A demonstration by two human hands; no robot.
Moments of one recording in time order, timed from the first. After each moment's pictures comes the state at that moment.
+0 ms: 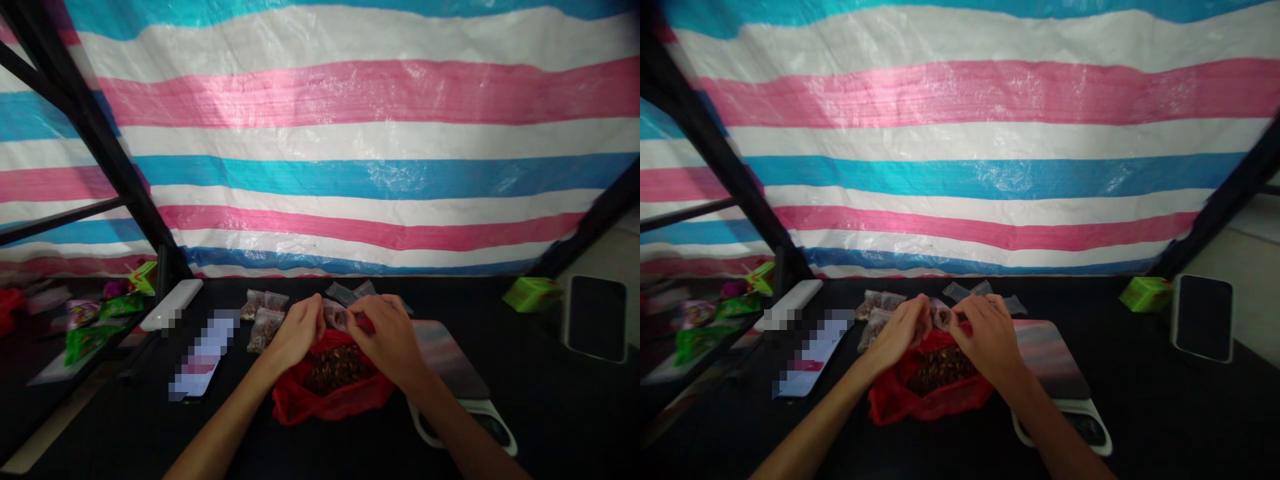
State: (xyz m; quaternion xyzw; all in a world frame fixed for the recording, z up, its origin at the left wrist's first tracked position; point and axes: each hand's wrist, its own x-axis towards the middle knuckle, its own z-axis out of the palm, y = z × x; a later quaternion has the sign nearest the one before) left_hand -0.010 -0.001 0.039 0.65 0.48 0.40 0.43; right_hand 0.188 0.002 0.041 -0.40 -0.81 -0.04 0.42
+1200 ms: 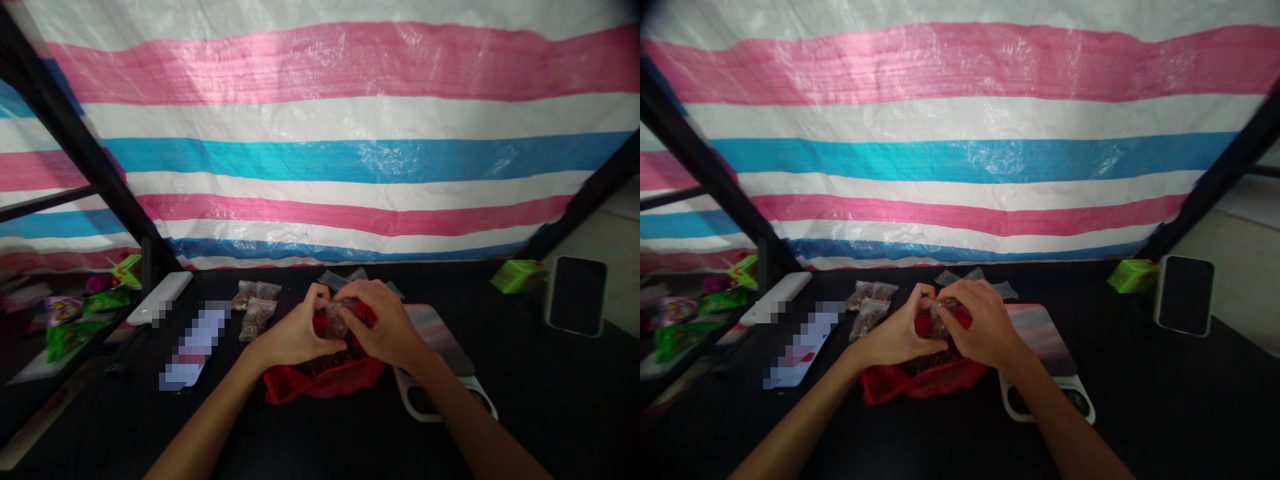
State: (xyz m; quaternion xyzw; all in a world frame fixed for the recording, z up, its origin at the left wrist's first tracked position) left_hand -0.006 -0.013 0.041 0.74 0.38 0.33 0.44; right_hand 0.200 -0.005 0.059 -0.33 -0.85 0.09 0.41
